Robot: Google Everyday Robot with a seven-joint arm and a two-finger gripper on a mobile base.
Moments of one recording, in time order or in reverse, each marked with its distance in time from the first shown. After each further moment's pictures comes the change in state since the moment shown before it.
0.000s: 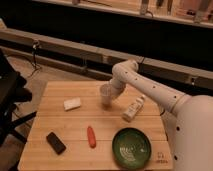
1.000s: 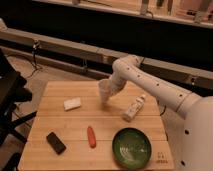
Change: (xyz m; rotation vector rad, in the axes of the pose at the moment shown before) arm -0.008 -0.014 -0.050 0.016 0.020 -0.042
